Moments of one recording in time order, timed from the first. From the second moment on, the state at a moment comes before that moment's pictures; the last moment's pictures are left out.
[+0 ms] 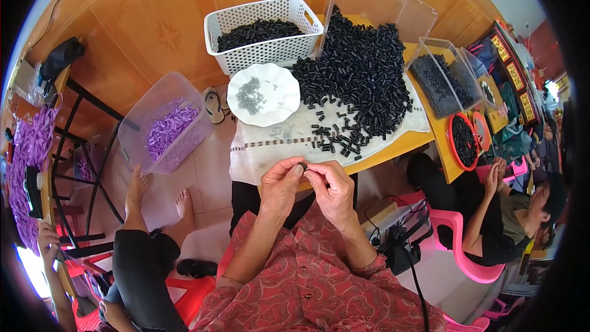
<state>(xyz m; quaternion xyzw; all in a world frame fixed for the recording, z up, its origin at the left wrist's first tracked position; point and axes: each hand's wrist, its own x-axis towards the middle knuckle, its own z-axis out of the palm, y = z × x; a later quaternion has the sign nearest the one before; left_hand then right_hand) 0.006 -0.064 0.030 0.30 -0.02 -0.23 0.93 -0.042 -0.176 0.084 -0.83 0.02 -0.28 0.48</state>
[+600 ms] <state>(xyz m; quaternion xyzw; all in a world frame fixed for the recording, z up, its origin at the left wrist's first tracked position) 0.007 -0.072 0.055 0.23 -0.01 -0.30 0.93 -0.058 -0.190 0.082 -0.60 0.07 -0.17 0.78</state>
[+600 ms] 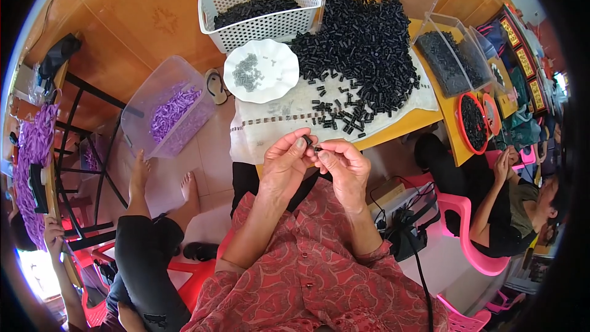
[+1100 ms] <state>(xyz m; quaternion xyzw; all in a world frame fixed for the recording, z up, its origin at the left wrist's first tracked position) 0.002 -0.085 0.061 0.27 -0.03 -0.28 0.92 -0.059 -0.197 0.082 -0.59 0.06 -0.23 0.77</state>
